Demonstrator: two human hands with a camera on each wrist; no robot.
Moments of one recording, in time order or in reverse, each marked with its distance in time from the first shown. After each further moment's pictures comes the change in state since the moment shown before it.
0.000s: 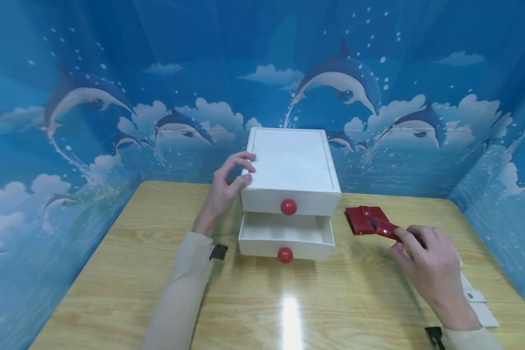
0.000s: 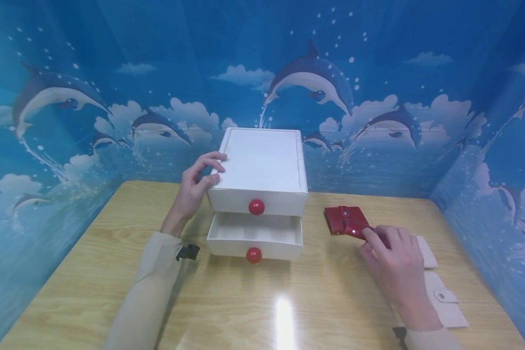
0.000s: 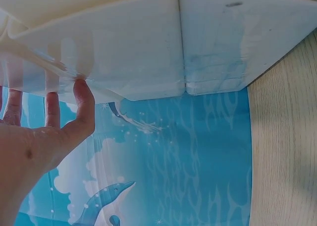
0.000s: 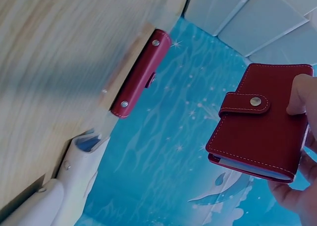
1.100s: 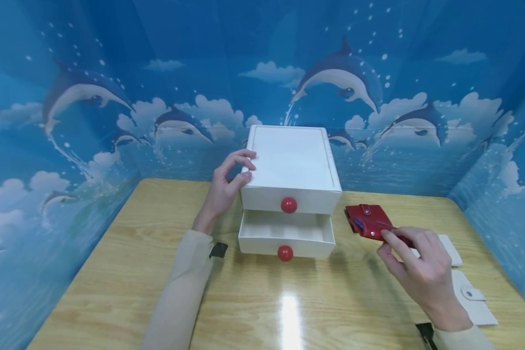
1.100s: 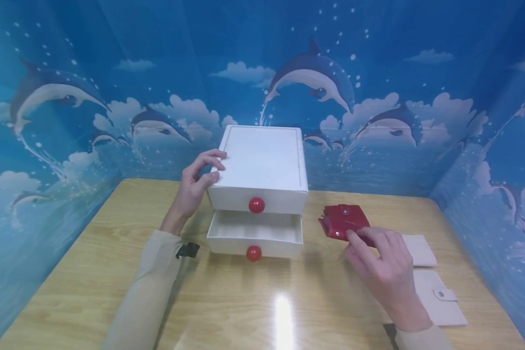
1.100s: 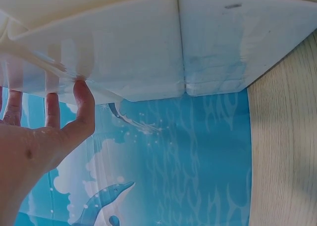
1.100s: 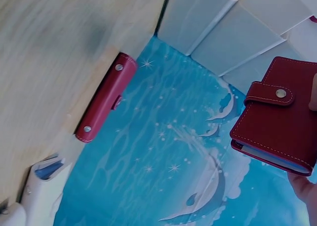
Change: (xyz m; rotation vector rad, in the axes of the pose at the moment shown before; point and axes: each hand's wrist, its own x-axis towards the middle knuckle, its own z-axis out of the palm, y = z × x) left_hand 0.000 -0.001 0.000 0.004 0.010 0.013; right_hand 0.023 -0.035 0.003 0.160 0.248 -0.117
